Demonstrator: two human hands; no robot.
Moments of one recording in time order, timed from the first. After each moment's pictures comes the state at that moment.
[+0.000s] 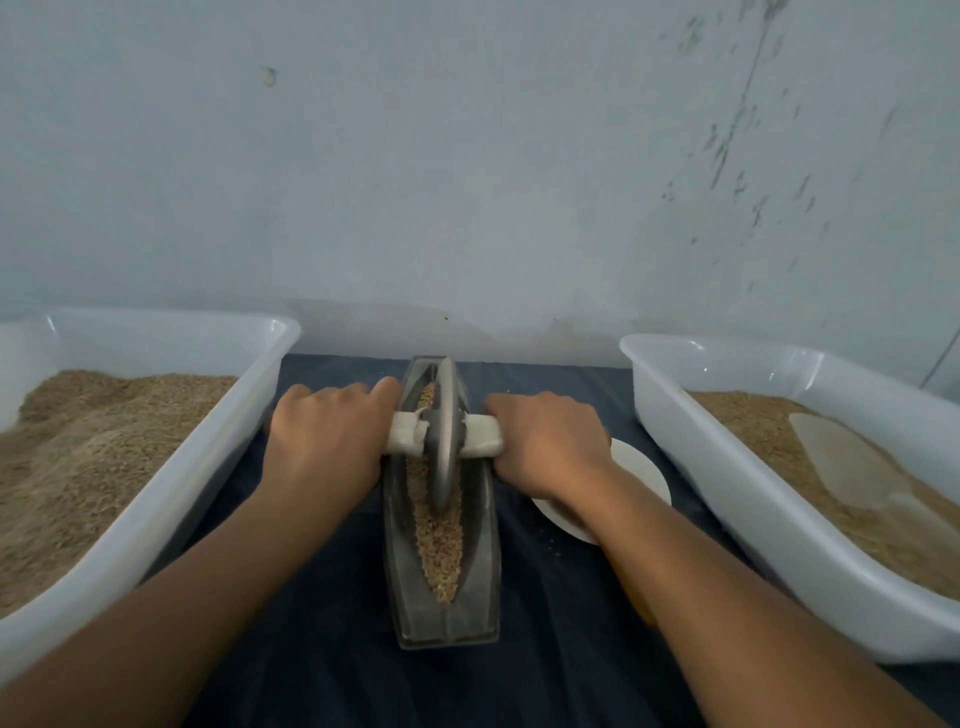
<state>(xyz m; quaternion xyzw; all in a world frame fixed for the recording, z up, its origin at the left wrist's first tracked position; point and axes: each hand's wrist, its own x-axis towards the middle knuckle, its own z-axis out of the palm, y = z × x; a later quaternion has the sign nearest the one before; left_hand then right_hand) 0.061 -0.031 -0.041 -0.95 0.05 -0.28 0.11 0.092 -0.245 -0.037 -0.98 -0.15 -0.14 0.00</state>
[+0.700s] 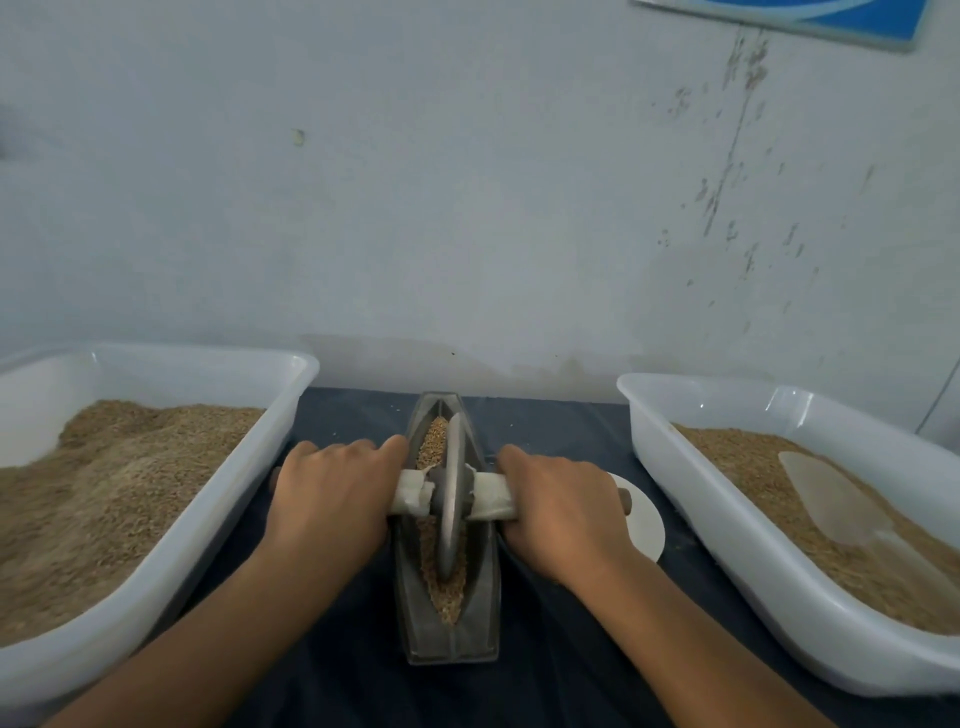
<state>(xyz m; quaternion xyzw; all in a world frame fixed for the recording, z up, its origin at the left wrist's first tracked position) 0.024 -0.031 -0.038 -0.96 0.08 -0.25 0.07 0.034 -0.249 -0.041 -0.96 -0.18 -0.23 0.01</state>
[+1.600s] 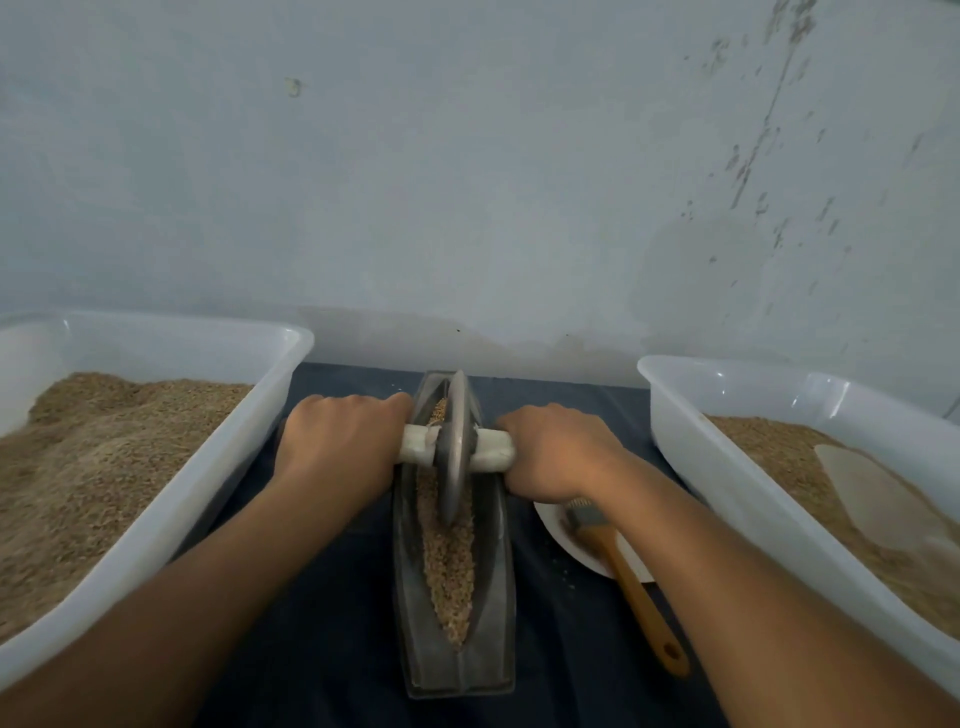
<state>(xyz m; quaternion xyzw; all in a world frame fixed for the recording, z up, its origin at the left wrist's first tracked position) 0.077 -0.027 -0.032 -0.97 0.05 -0.21 0.08 0.111 -0.244 -0.020 -0.98 -0.18 -0.01 -0.01</state>
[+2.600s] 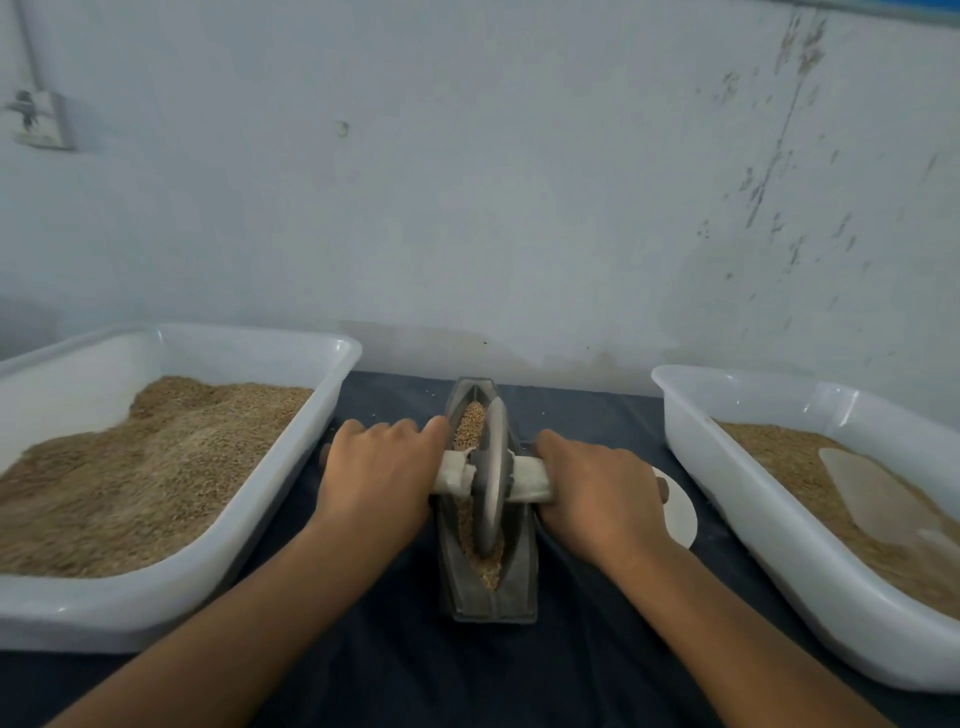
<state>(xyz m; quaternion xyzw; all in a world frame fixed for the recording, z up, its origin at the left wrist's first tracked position) 0.014 -0.032 -0.037 -0.96 0.07 -0.25 0.07 0.032 -0.249 -0.045 -0.95 -0.16 -0.25 -0.01</state>
